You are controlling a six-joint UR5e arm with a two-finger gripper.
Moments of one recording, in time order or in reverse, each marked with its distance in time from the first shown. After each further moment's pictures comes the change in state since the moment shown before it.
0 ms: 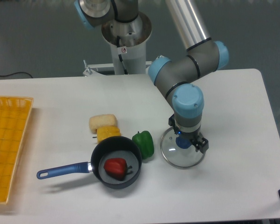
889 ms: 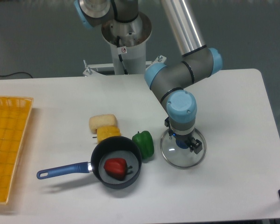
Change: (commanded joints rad) arm -0.002 0.000 -0.063 0.025 0.003 -0.046
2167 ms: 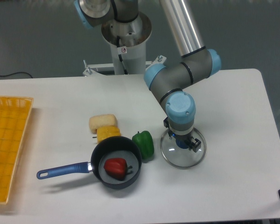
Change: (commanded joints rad) arm 0.000 -0.009 0.000 -0.002 0.009 -0.009
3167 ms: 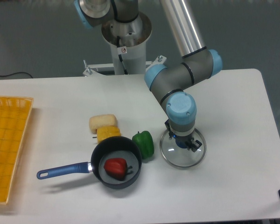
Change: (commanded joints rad) arm -0.006 0.001 0.034 -0.017 0.002 0.002
